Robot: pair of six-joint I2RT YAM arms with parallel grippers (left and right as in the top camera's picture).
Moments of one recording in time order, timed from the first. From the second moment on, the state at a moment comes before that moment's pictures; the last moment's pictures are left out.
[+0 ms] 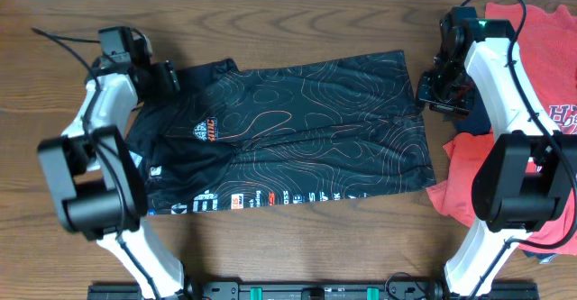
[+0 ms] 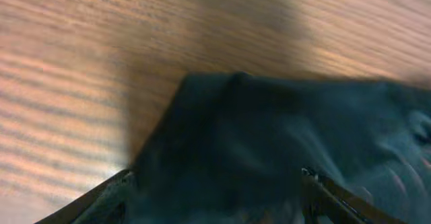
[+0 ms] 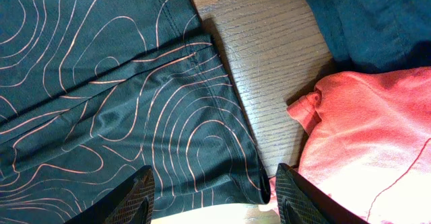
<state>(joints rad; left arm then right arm) 0.22 2.01 1.38 -0.45 0.12 -0.11 0.00 2.01 1.71 -1.32 -0.01 0.30</state>
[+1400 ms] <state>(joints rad) 0.20 2.18 1.46 -0.32 0.24 -0.33 0.03 2.20 1.71 -0.42 -0.06 0.25</state>
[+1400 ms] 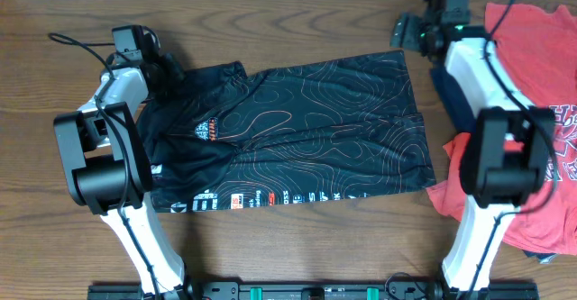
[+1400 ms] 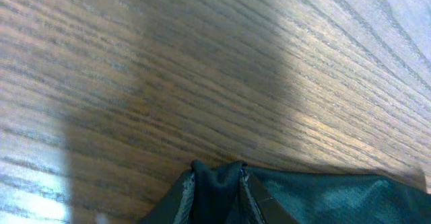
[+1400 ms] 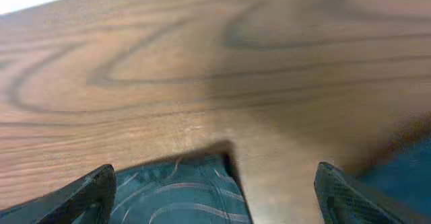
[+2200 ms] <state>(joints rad) 0.20 2.18 1.47 -0.37 0.26 -0.36 0.04 2.33 1.71 -0.36 -0.08 0.30</state>
